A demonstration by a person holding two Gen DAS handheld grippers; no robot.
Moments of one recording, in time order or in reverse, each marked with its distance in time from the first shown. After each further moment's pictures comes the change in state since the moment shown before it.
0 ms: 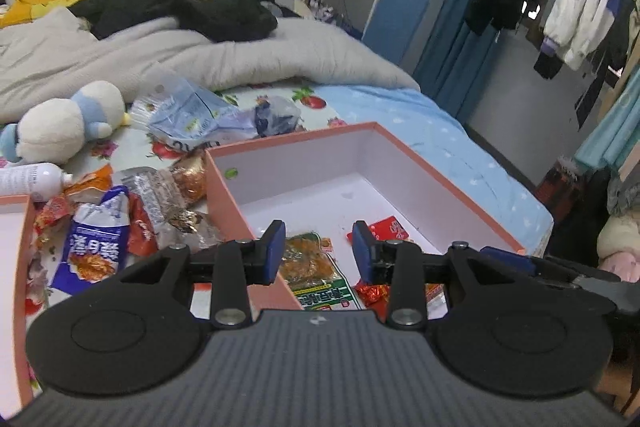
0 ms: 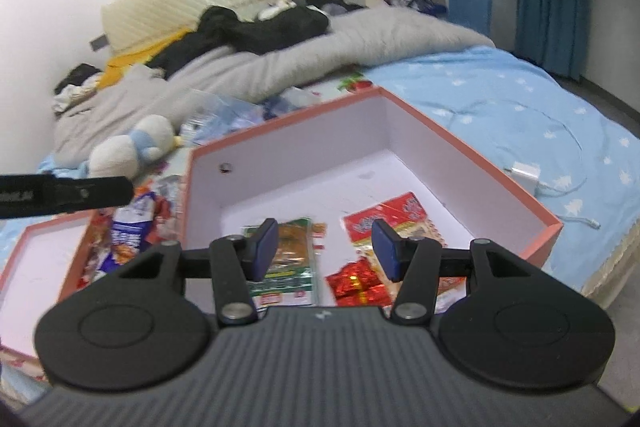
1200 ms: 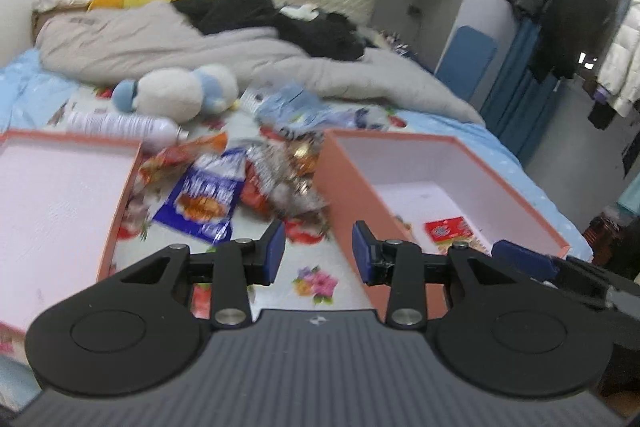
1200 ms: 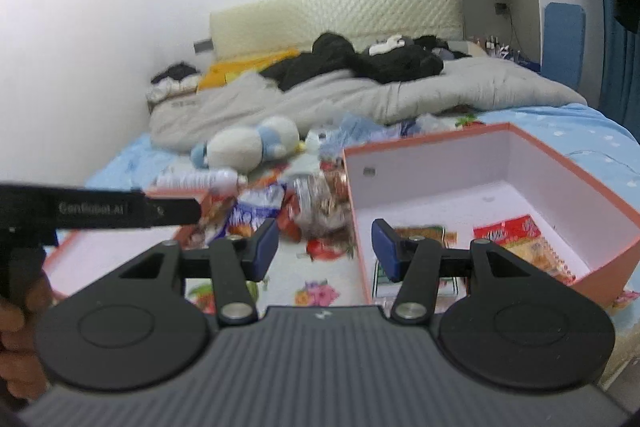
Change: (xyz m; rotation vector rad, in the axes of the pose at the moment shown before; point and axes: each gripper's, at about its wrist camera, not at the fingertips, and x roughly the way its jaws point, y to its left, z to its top) left arm -0.090 0.066 -0.088 -0.147 -0.098 0.177; right arm -0.036 0.092 -0.060 -0.177 -0.103 0.228
